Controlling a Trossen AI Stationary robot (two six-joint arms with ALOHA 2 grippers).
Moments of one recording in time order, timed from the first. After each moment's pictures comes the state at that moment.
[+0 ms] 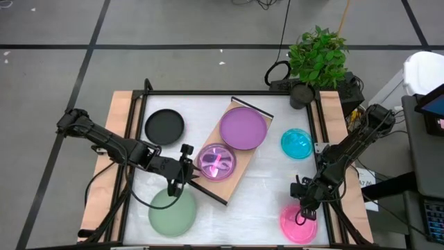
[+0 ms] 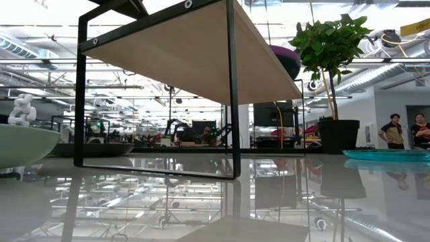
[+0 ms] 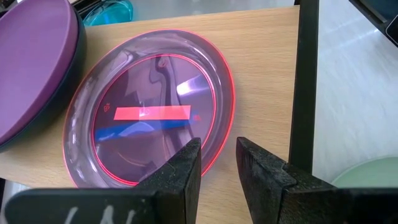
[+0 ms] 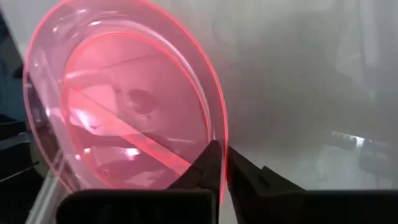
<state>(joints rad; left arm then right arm) -0.41 1.29 1.02 -0.50 -0.26 0.13 0.89 1.20 0.45 -0.39 -0.16 1.24</state>
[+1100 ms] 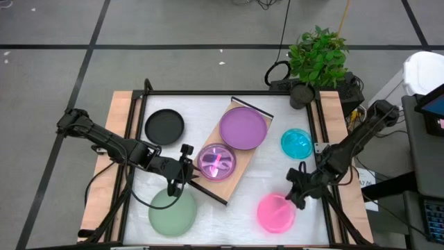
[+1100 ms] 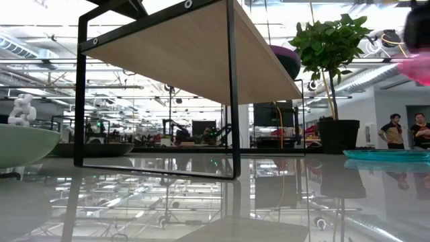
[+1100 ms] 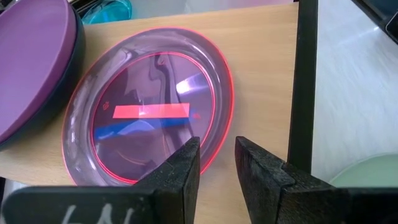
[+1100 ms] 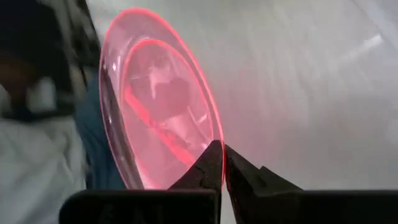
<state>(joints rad) -0.41 1.29 1.02 -0.50 -0.26 0.15 0.79 0.96 0.45 -0.32 0.13 1.38</state>
